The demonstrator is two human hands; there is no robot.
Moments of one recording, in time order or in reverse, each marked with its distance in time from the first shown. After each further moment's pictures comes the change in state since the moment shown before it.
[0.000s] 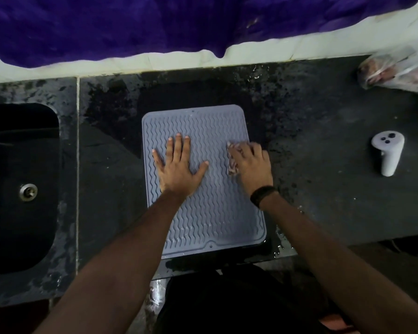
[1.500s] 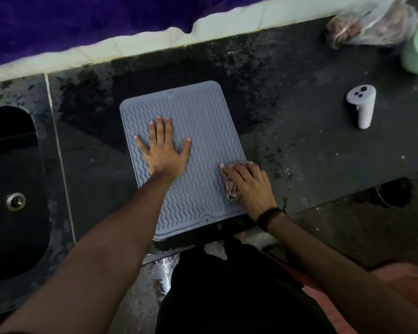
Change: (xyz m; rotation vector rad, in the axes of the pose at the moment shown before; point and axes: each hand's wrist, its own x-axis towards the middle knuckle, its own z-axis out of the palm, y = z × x) left_hand 0.000 0.001 0.004 0.015 0.016 -0.022; right_hand -0.132 -0.012 0.022 0.111 0.066 0.044
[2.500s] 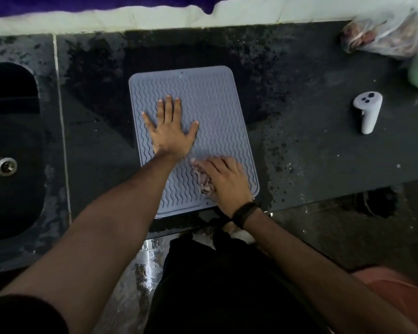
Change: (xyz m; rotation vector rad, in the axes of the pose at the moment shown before) left_hand -0.003 0.000 -0.004 -0.028 0.008 0.016; right_hand -0.001 -0.071 -0.019 0.104 -0.051 -0.122
